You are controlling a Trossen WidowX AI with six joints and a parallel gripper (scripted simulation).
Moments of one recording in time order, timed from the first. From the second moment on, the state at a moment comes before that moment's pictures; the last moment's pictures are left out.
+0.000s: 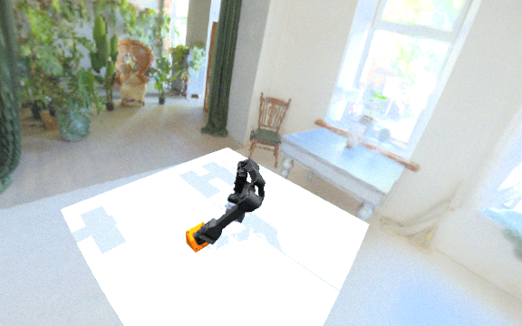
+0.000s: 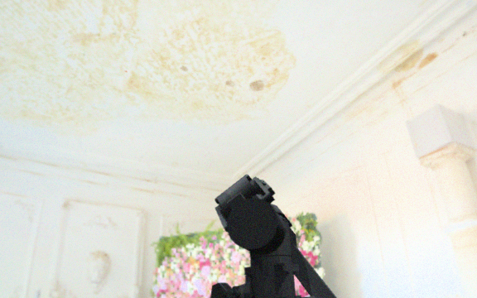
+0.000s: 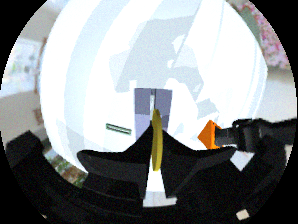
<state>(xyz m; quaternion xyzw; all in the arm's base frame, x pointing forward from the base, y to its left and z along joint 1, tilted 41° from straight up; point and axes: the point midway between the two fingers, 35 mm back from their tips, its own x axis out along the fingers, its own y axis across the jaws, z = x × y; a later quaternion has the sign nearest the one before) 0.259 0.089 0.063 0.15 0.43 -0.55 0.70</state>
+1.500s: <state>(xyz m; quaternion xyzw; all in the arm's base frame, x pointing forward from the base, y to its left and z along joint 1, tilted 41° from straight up) 0.259 0.079 0.052 0.15 0.43 -0.55 0.70</state>
